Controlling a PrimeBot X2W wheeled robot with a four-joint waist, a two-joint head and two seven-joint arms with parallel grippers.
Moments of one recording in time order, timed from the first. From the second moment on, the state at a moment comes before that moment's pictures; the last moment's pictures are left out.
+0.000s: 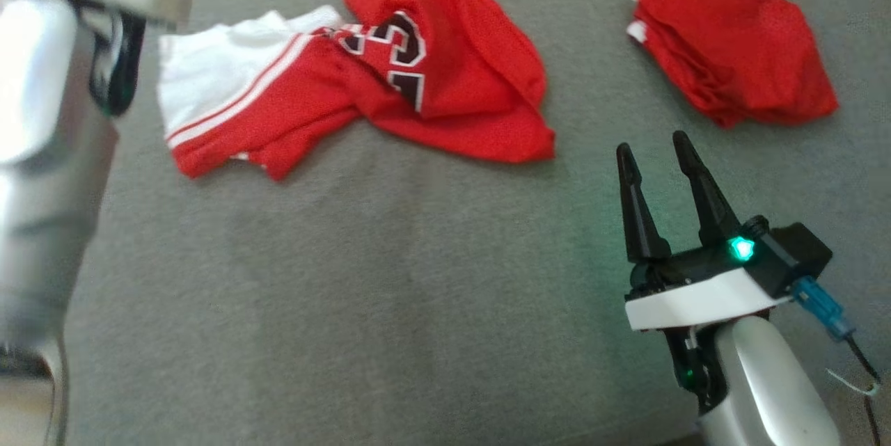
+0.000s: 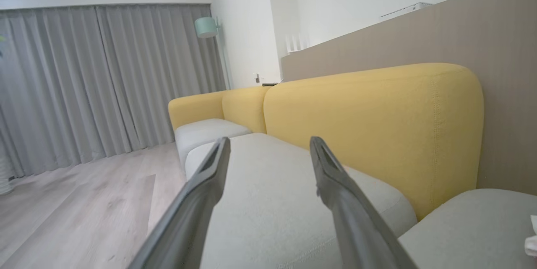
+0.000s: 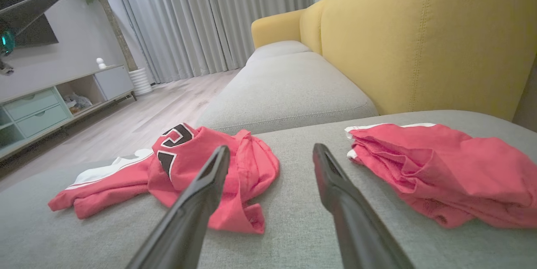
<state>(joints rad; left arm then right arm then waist) -1.13 0.36 -0.55 0.73 -0.47 -0.07 -0.26 -0.18 -0.05 0.20 0.16 0.23 0.13 -0.25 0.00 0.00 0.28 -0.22</state>
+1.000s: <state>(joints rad) -0.22 0.20 -0.23 0.21 -0.37 0.01 -0.26 -0.08 -0.05 0.13 0.18 0.15 0.13 -0.25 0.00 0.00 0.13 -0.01</state>
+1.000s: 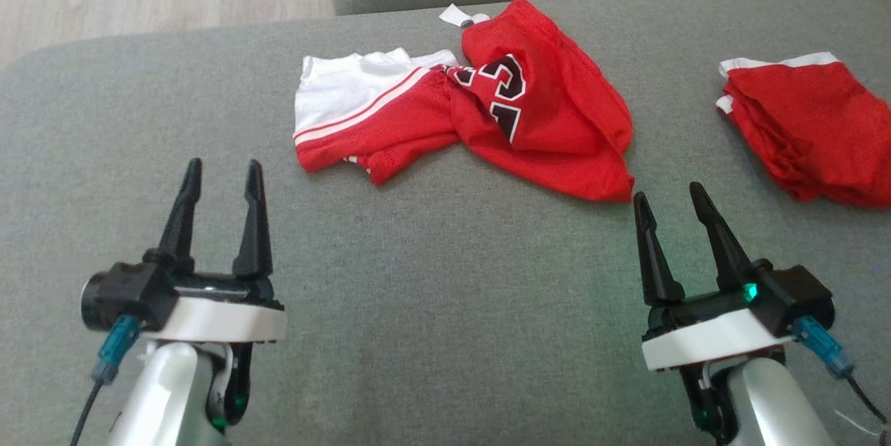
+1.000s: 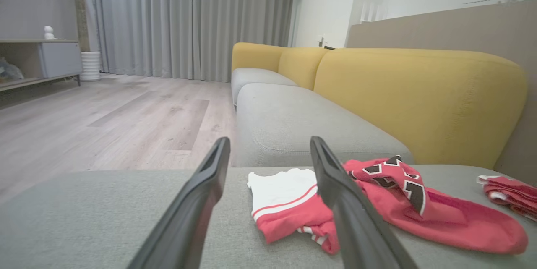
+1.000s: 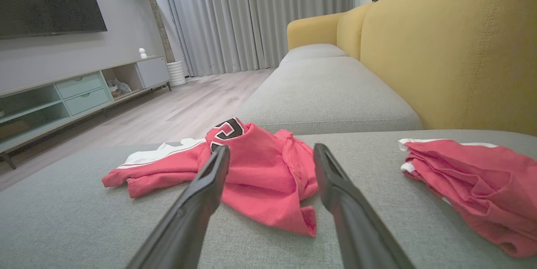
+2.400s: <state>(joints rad) -1.00 0.51 -0.55 0.83 -0.72 -0.13 0.44 -0.19 -0.05 0.19 0.13 0.20 0.13 -0.25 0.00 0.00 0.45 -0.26</state>
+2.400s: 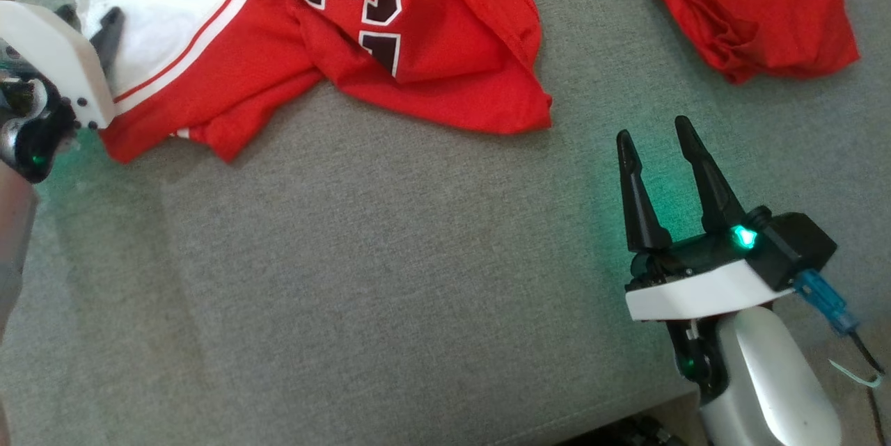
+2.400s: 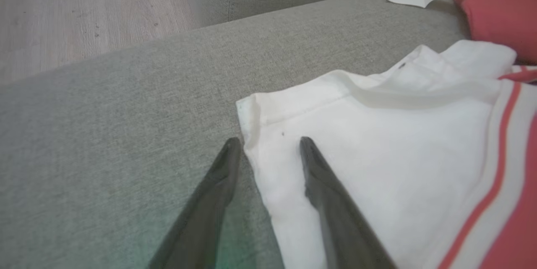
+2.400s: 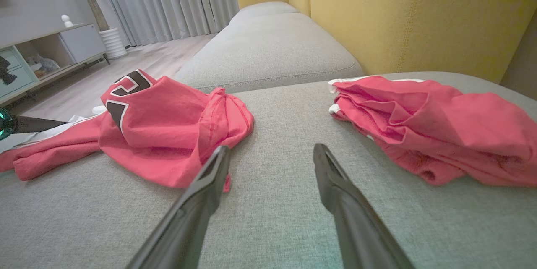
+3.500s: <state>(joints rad) -1.05 0.56 -0.81 0.41 -0.62 -0.06 -0.20 -0.15 -0.05 0.17 0.21 0.19 0.13 -0.25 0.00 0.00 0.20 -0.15</state>
